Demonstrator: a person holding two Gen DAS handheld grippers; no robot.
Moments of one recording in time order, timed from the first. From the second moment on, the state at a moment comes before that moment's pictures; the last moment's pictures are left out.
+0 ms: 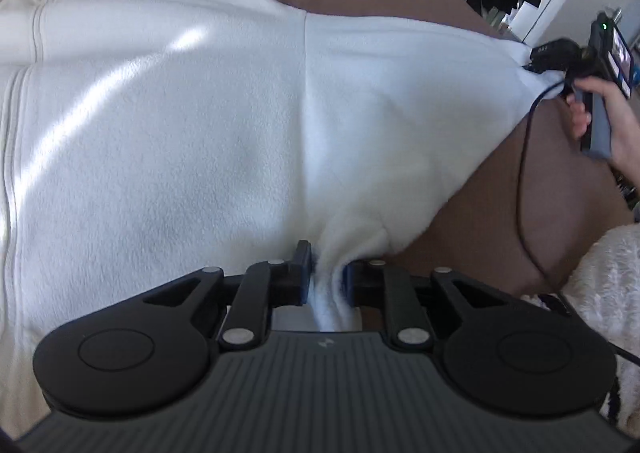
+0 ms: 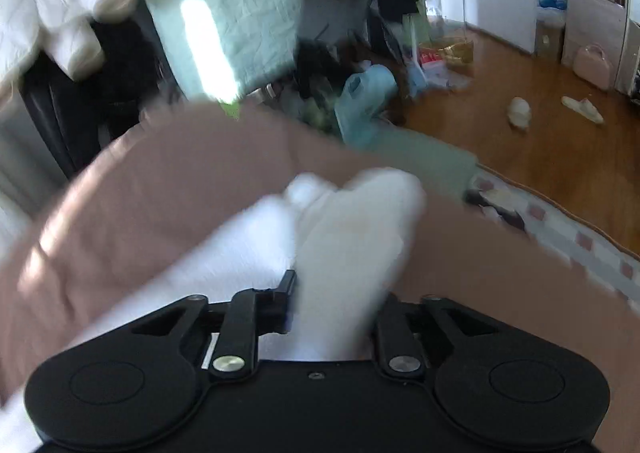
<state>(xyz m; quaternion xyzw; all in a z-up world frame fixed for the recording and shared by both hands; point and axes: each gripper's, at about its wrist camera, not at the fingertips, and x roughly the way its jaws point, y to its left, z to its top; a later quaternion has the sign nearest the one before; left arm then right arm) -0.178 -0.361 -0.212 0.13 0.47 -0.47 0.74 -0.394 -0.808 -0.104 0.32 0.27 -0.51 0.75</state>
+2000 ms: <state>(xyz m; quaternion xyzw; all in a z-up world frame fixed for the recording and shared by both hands) 0.150 0.041 -0.192 -0.06 0.49 0.00 0.87 -0.042 -0.202 -0.052 0.04 0.42 0.09 0.90</state>
